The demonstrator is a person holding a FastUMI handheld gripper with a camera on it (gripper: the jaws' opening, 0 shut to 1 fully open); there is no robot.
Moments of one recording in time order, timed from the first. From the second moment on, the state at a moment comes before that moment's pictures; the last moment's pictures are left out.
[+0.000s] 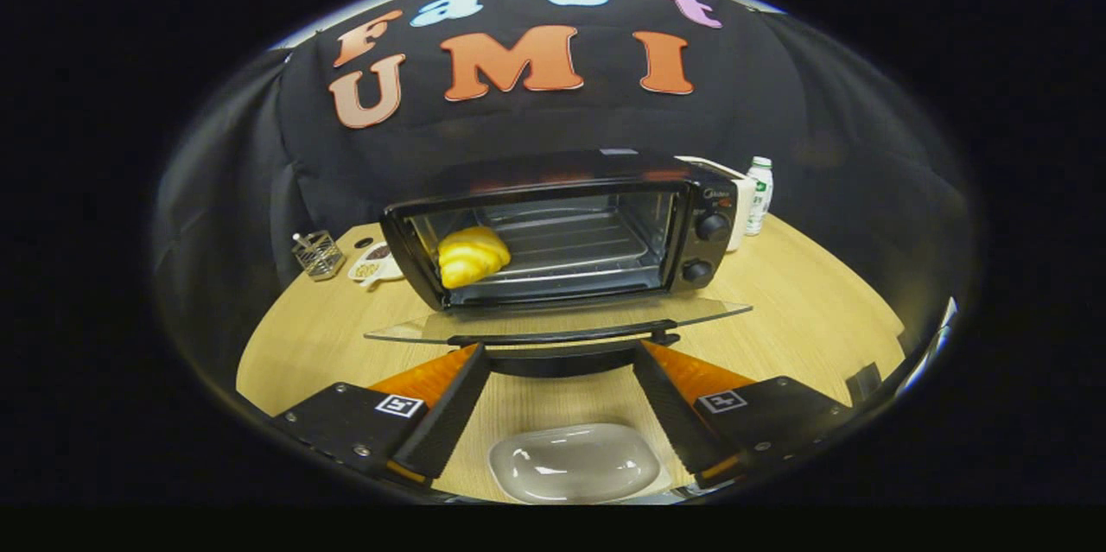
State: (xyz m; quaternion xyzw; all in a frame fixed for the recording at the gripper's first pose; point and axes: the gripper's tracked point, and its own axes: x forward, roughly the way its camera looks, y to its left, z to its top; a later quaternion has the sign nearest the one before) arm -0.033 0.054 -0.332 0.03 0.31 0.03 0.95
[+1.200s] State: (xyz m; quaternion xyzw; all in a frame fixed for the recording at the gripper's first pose) arm 0.068 0.041 -0.211 0.05 0.19 0.01 0.98
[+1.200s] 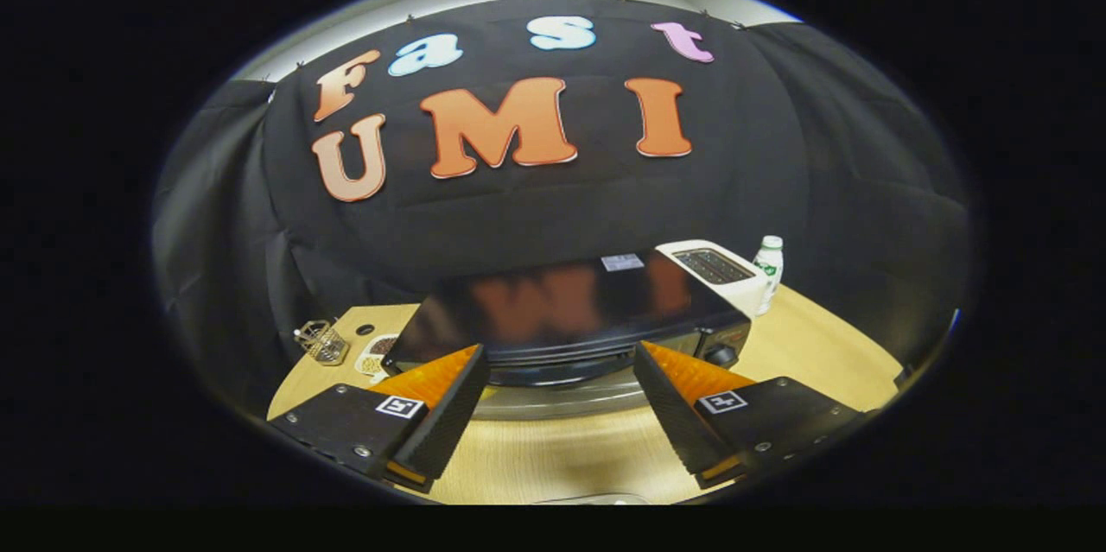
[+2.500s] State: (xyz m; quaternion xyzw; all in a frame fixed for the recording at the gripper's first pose) arm 0.023 0.053 -0.025 0.02 0.07 0.02 1.00
